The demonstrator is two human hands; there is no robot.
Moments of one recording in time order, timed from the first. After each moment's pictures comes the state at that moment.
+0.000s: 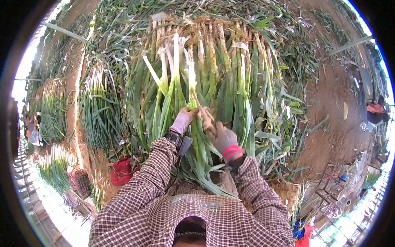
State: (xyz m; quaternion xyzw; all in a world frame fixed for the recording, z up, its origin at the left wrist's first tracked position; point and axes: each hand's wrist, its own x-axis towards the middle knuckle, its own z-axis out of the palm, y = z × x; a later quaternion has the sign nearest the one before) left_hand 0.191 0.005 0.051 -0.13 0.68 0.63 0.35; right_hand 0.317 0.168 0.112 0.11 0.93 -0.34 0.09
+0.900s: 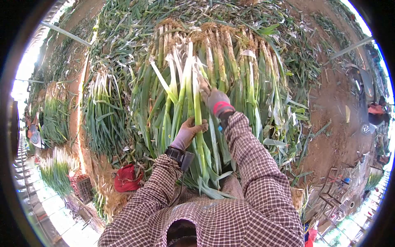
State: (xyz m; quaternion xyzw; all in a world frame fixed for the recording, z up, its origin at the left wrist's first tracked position) left_hand 0.203 -0.033 0.070 -0.12 0.51 0.76 0.38; right_hand 0.130 0.155 0.077 0.14 0.93 -0.31 0.13
